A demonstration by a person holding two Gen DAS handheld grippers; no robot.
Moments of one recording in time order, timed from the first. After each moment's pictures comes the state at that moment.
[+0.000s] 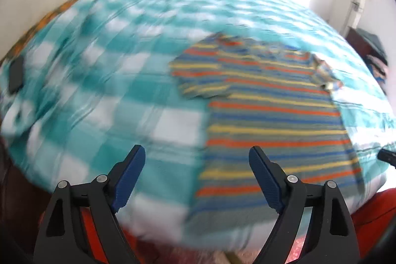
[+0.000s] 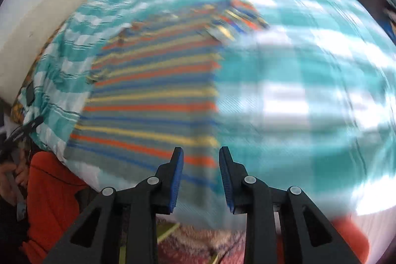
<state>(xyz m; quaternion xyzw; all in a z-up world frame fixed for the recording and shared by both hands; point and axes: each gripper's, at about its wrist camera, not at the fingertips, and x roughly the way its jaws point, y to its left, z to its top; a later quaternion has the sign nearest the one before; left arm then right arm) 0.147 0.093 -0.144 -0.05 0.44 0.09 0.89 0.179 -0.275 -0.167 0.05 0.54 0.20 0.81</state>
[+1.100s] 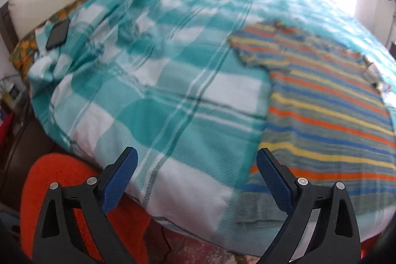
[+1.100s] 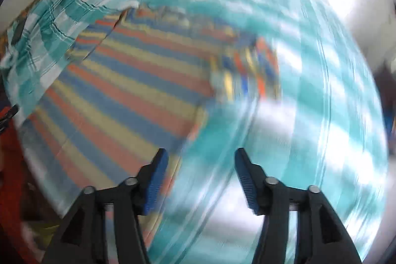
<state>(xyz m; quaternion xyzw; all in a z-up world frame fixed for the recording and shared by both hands) 0.100 0.128 -0.217 -0.07 0.44 0.26 0.86 0.300 -0.222 -0.173 -0.19 0.50 0.24 0.81</state>
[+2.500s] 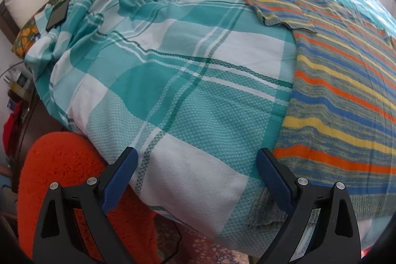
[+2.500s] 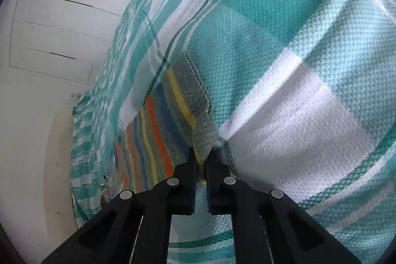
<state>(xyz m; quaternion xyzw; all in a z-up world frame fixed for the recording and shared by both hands) 0.112 0.127 -0.246 -0.06 0.51 0.29 0.80 0.438 -0.495 -0.311 0.44 0.48 0.05 0.76</state>
